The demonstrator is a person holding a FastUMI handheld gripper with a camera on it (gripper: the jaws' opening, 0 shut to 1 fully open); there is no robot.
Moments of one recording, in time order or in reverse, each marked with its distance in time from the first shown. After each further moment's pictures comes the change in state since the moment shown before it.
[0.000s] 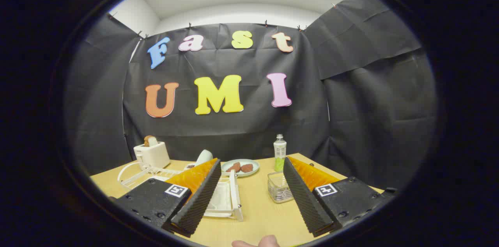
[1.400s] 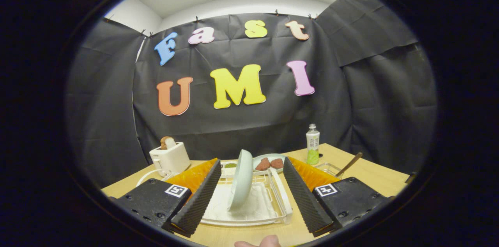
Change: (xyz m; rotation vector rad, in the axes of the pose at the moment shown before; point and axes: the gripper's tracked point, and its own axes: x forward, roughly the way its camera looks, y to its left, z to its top) arm 0.065 0.106 -0.012 0.043 0.088 0.110
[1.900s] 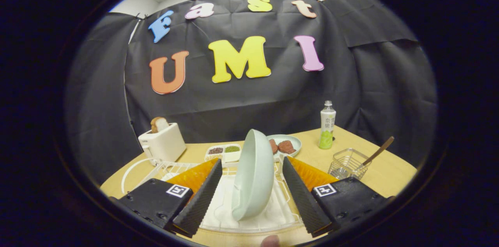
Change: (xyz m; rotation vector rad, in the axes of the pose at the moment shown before) arm 0.076 0.016 -0.042 0.017 0.171 -0.038
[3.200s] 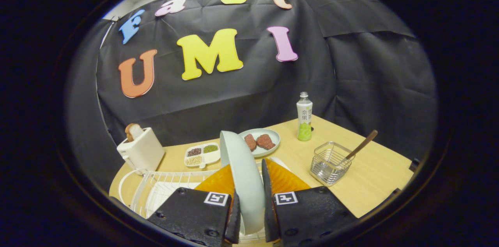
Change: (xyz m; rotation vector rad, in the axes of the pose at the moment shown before) arm 0.000 -0.029 0.024 0.060 0.052 -0.189
